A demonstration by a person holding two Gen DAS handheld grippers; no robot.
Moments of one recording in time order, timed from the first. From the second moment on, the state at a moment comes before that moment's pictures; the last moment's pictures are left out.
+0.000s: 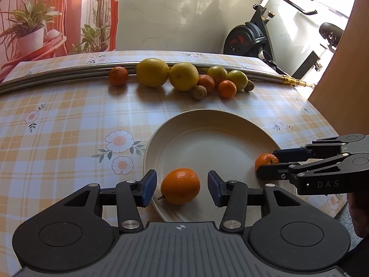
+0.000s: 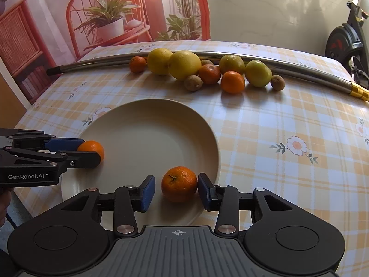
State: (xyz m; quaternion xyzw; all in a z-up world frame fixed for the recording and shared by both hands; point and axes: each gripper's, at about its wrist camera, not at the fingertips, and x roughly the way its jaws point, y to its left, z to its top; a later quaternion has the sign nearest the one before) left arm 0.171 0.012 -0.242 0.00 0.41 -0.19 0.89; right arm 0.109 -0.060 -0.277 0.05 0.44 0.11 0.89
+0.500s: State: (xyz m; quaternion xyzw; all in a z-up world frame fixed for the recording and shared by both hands) left arm 0.178 0.031 -0.206 -0.02 0.35 -0.16 0.92; right arm 0.113 -0.090 -0.245 0.07 0.38 0.08 0.92
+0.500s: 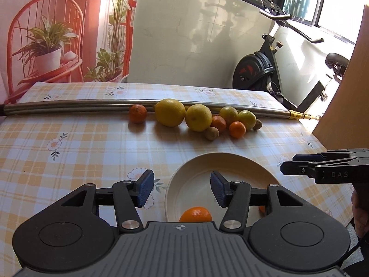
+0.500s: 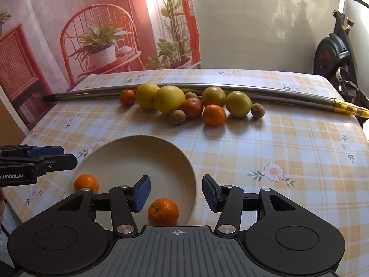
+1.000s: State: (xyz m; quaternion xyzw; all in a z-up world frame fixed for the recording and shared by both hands) left arm 0.223 0.069 -0.168 -0.06 0.30 -0.09 0.95; right arm 0.144 -0.131 -0.224 0.05 0.33 0.03 0.94
